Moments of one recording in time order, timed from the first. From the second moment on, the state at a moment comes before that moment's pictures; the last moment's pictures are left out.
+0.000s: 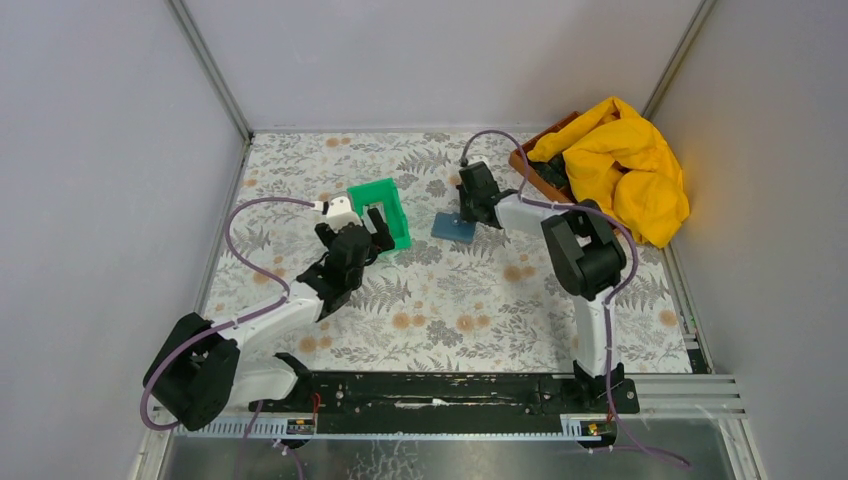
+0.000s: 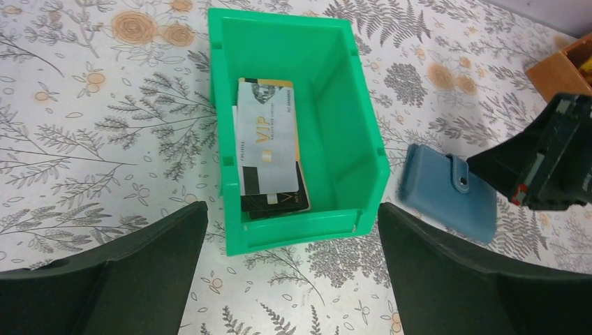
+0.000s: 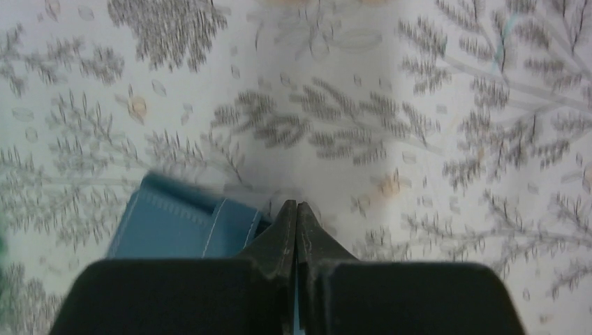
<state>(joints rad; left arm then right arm) -0.60 1.22 0.54 0.25 -0.59 -0.56 0.51 2.14 1.42 -0.11 0.19 0.28</state>
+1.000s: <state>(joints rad) -0.73 1.35 0.61 0.32 -0.34 -0.53 0.62 1.77 1.06 -0.05 0.23 0.32</state>
